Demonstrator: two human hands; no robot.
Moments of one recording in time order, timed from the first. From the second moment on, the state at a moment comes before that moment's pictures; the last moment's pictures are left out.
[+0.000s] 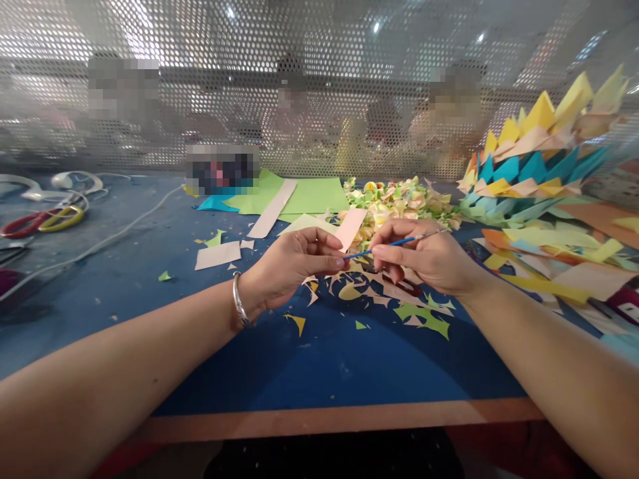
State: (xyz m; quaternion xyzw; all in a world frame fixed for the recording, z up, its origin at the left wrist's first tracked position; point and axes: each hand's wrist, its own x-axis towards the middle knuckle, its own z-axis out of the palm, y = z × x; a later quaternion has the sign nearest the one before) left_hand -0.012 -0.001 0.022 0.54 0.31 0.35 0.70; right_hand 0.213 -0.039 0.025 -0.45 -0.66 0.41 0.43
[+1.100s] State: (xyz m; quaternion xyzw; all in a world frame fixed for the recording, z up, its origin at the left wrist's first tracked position) left_hand -0.011 -0.004 0.021 0.50 0.31 0.36 0.72; right_hand 0.213 -0.038 0.025 -0.44 -0.66 0.42 0.45
